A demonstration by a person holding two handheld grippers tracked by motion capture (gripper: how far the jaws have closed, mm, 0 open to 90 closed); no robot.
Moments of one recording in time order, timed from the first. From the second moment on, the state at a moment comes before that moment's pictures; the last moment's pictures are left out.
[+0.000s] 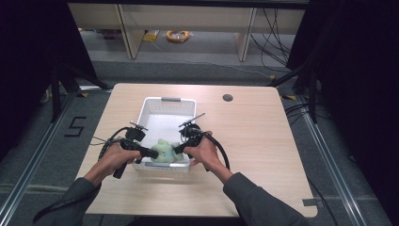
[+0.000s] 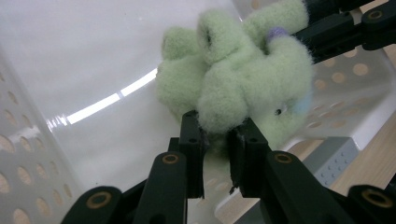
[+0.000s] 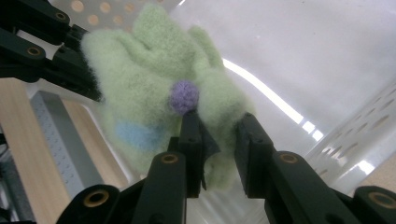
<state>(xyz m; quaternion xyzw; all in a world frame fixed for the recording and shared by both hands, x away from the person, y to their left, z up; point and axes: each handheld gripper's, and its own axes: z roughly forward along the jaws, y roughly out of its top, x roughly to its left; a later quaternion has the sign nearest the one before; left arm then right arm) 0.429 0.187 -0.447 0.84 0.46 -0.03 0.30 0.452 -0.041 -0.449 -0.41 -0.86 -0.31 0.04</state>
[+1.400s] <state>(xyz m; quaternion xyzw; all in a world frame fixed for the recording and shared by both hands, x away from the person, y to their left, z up) 0.413 0.186 -0.422 0.81 0.48 0.05 0.32 0.450 -0.057 -0.413 -0.39 -0.86 -0.32 -0.01</state>
